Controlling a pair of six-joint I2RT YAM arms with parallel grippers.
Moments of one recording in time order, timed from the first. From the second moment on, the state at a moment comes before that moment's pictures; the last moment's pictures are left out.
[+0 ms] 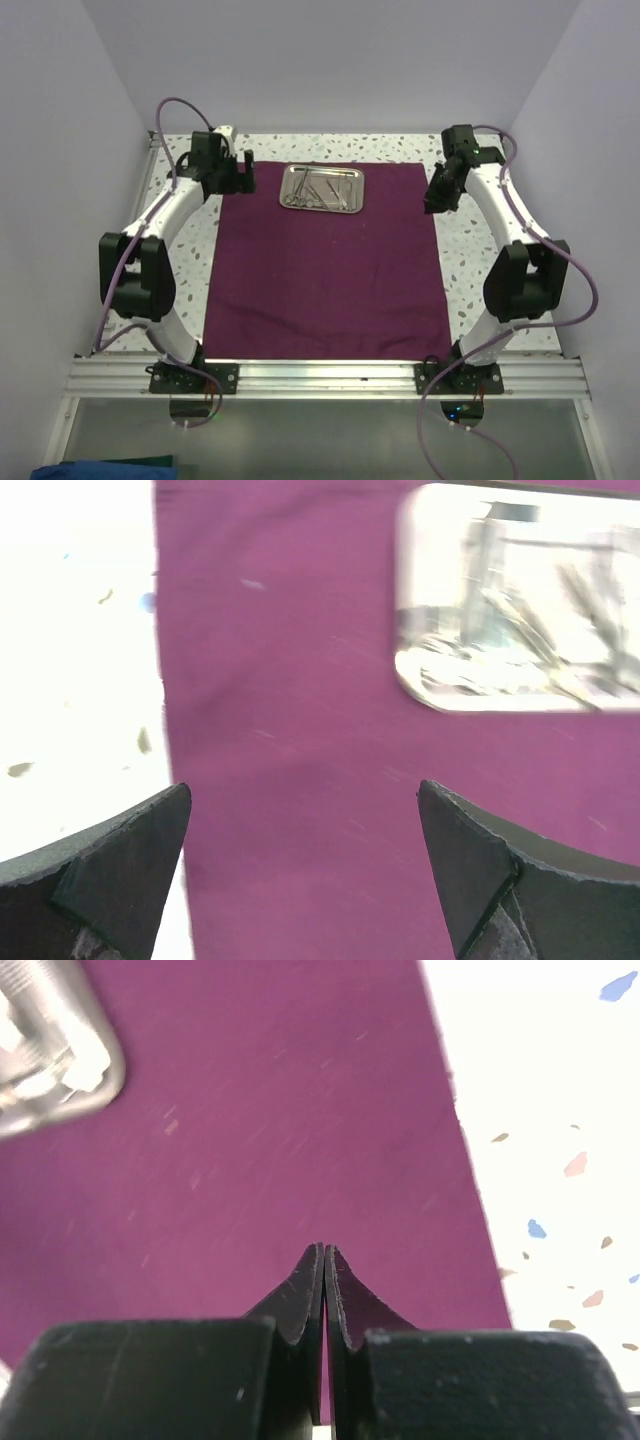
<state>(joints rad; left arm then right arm) -0.16 1.67 1.34 -0.41 0.06 -0.16 0.12 1.68 1.57 -1.03 0.03 0.53</state>
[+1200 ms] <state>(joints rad) 0.04 2.13 1.55 -0.36 0.26 -0.16 -0.07 2.25 1.80 -0.95 0.03 0.54</state>
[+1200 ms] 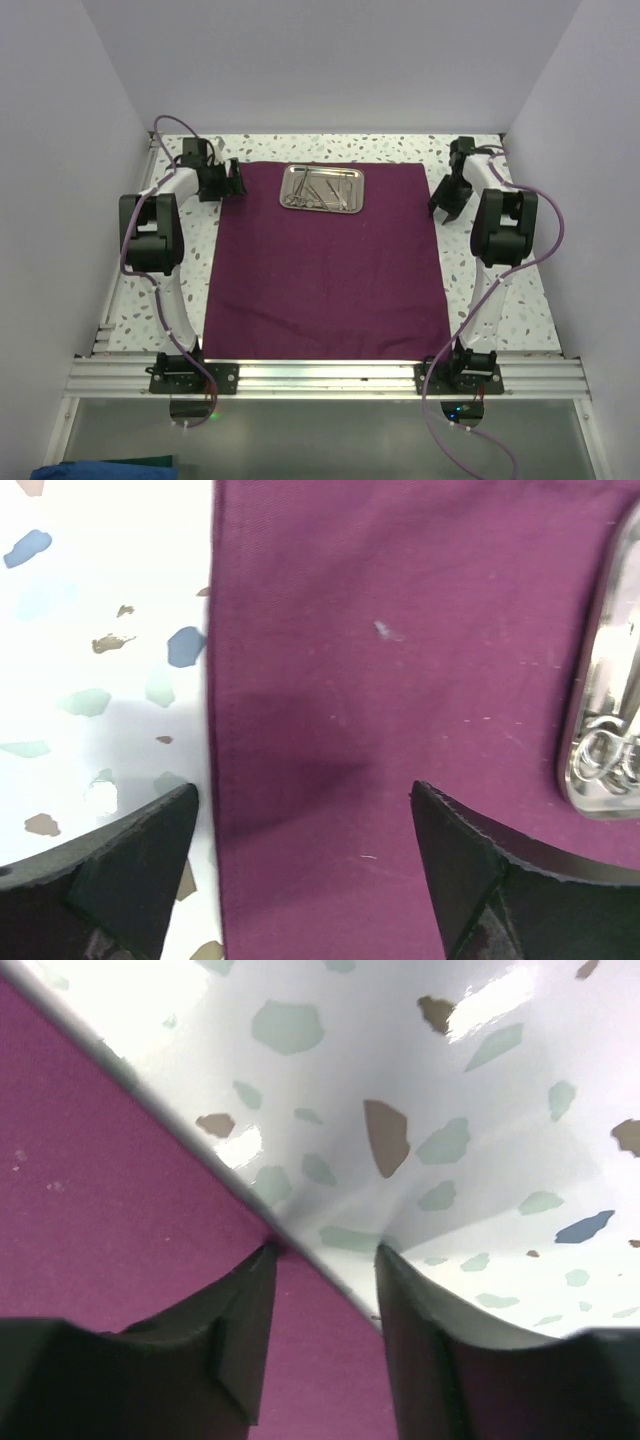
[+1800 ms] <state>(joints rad) 0.04 2.24 1.69 -0.39 0.24 -0.20 -0.09 2.37 1.99 -1.02 -0.09 0.56</state>
